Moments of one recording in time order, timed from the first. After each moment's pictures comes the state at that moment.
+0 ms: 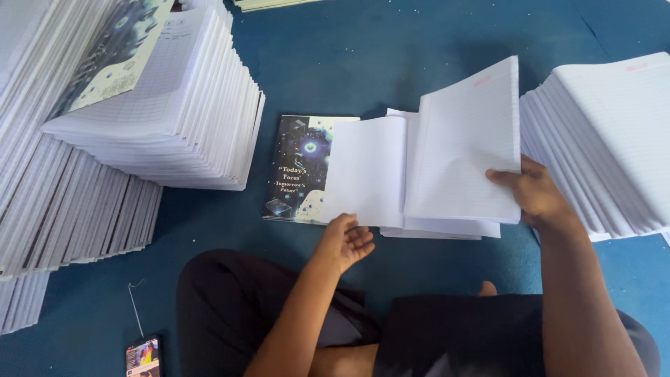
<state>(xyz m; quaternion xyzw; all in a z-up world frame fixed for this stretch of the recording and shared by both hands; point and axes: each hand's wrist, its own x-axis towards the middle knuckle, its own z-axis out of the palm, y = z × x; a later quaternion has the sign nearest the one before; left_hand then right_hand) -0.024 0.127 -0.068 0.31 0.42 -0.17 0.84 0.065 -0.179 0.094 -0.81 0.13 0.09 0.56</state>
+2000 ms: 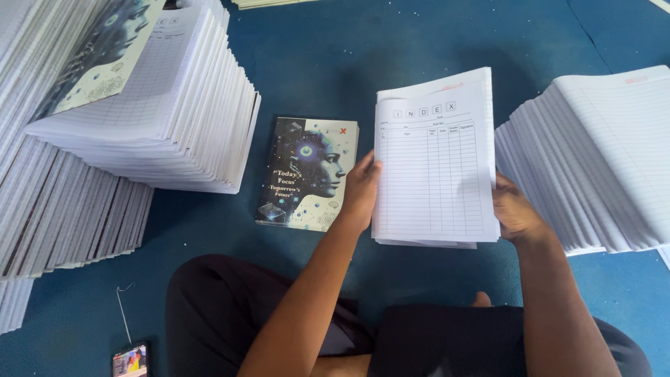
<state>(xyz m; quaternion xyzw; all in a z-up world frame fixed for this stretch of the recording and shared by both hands) 0.069 0.079 0.006 0.55 0.12 -0.02 0.82 0.078 -0.173 0.054 -0.74 0.14 0.18 0.63</state>
